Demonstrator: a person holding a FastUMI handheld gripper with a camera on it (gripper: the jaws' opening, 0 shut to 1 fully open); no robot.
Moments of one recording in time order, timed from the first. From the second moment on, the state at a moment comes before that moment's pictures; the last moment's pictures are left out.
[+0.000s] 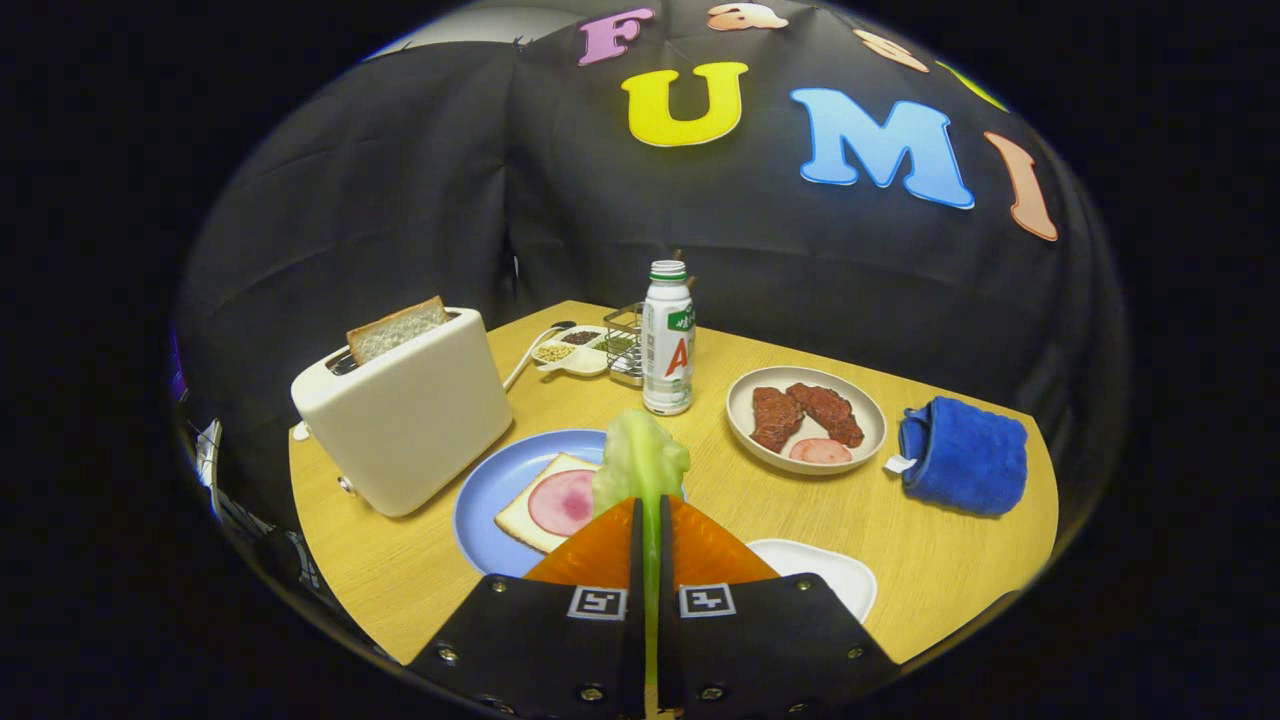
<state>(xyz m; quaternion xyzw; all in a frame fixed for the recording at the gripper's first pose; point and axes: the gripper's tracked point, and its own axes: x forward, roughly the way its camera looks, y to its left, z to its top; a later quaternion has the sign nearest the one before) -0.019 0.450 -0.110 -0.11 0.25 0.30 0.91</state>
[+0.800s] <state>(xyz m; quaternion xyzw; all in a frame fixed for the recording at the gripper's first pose) 0.007 0.546 -0.161 -0.10 0.26 0.35 0.89</state>
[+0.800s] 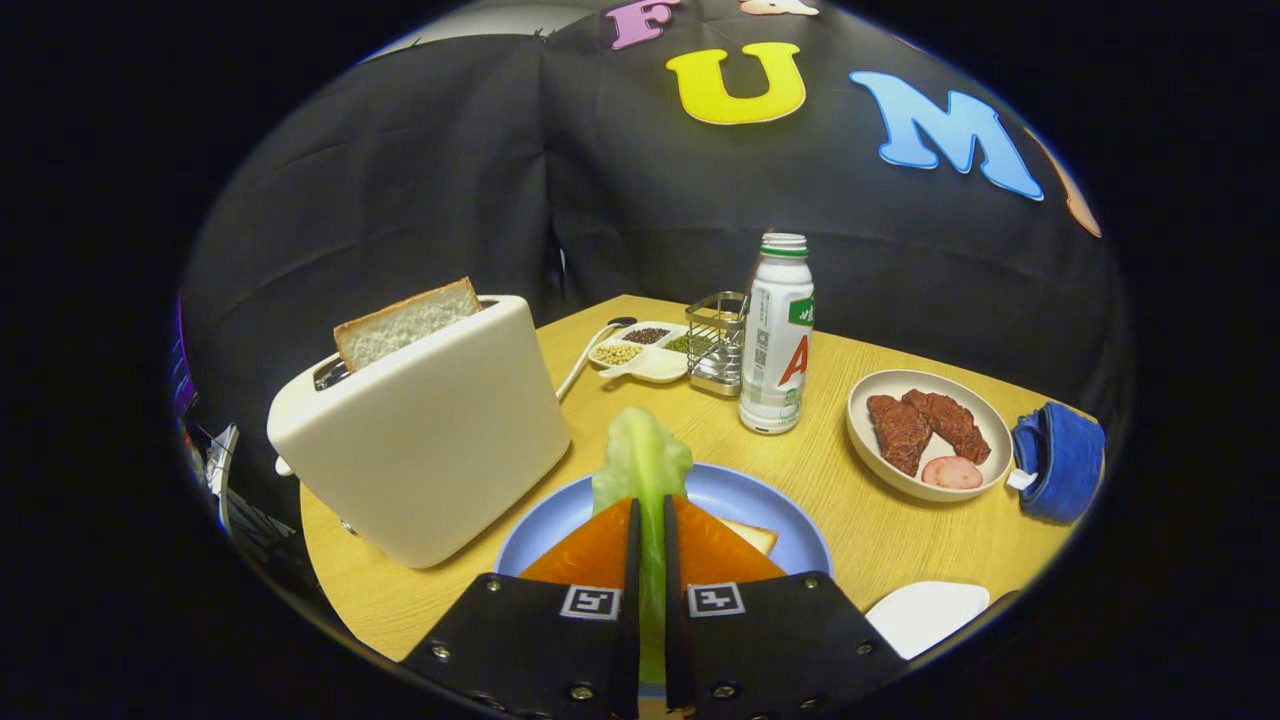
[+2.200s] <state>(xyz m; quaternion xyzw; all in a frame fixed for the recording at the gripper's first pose) -0.075 0.572 -0.074 -0.03 0.09 0.29 0.95</state>
